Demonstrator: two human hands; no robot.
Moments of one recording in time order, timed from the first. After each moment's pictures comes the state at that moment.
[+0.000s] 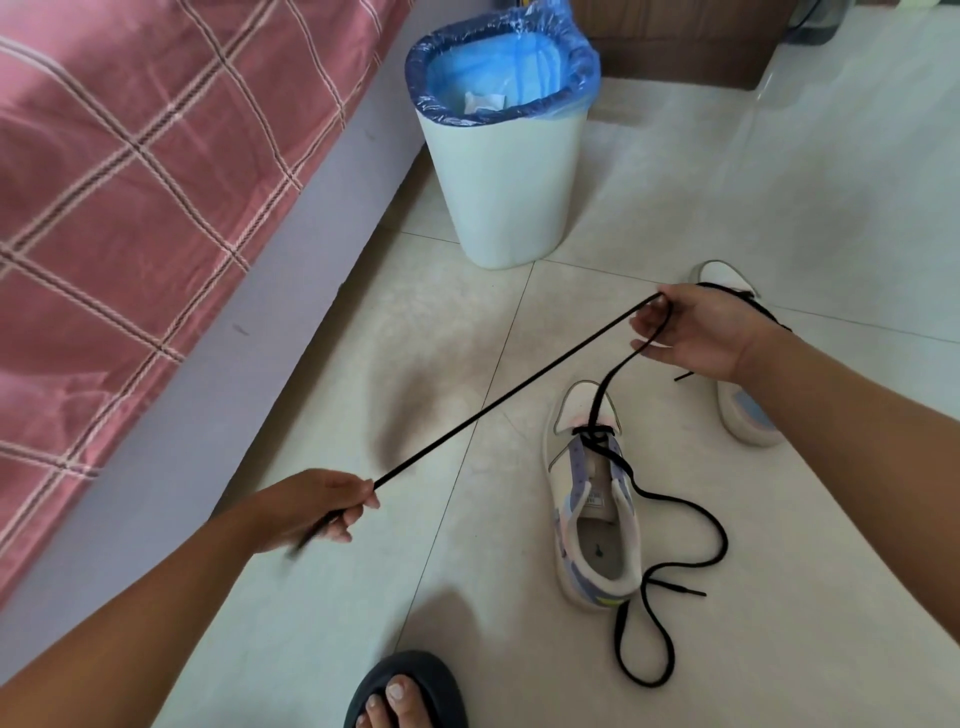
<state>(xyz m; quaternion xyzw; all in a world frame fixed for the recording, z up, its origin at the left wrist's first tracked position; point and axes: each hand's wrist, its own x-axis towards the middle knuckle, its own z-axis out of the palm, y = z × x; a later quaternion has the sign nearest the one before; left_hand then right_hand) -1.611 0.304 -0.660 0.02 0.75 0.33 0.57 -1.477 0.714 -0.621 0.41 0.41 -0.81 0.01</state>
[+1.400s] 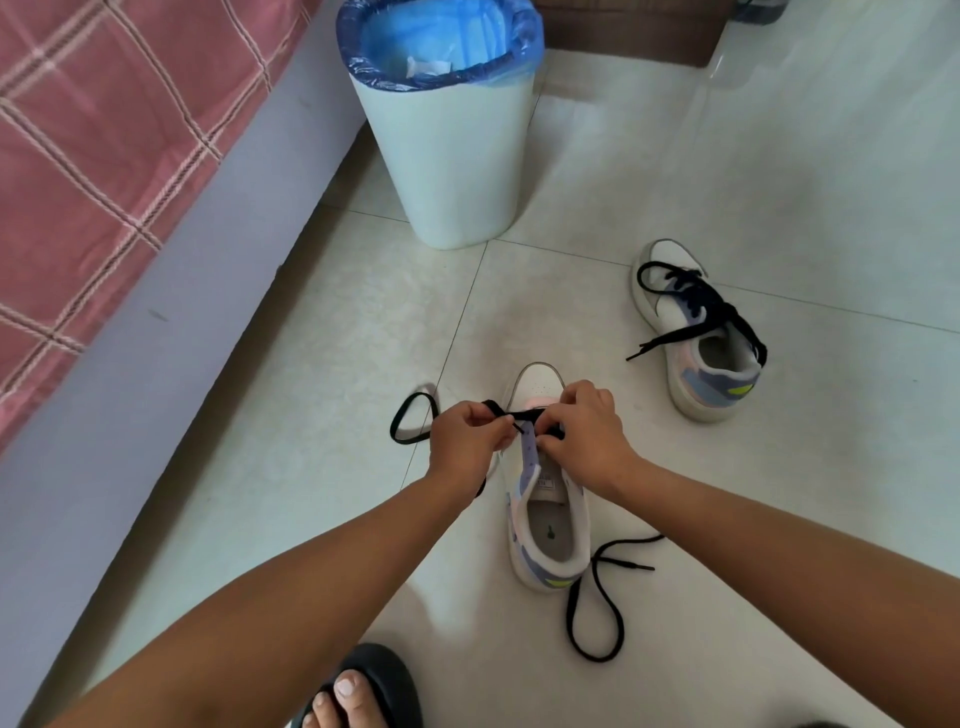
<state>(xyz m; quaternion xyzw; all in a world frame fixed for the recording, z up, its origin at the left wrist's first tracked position) -1.504 0.493 -0.691 -0.05 0.76 0.54 0.35 -1.423 0.611 -0.690 0.29 0.90 -0.30 0.11</state>
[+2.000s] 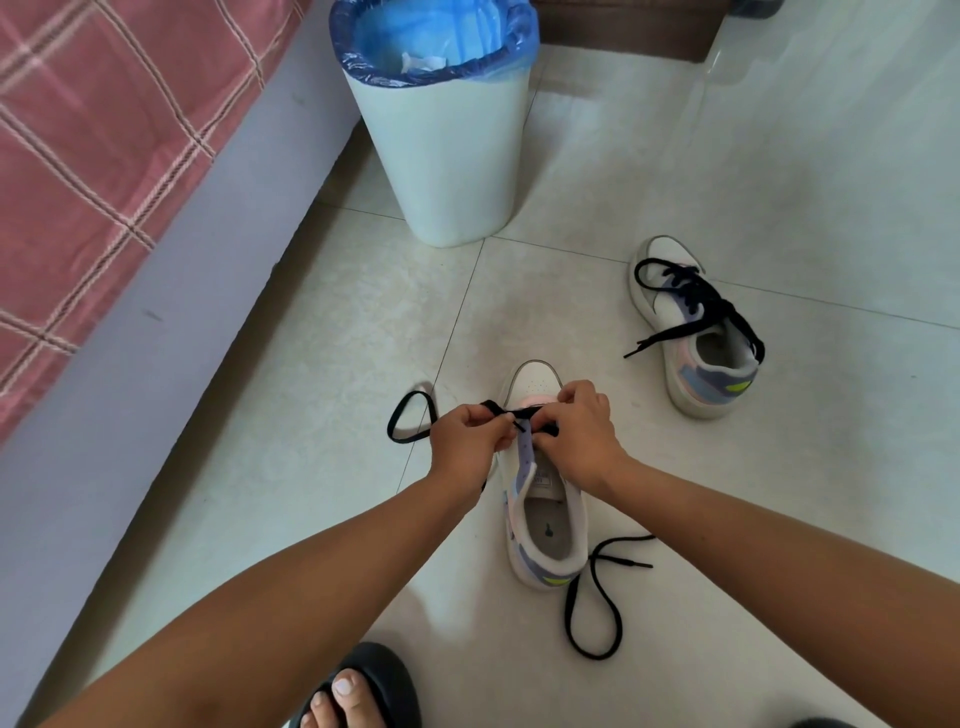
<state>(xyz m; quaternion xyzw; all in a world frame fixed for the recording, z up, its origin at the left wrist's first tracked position) -1.498 0.497 -0.694 -0.10 0.73 0.57 0.36 -1.425 0.605 -0.693 0.33 0.87 -0.34 0.10</state>
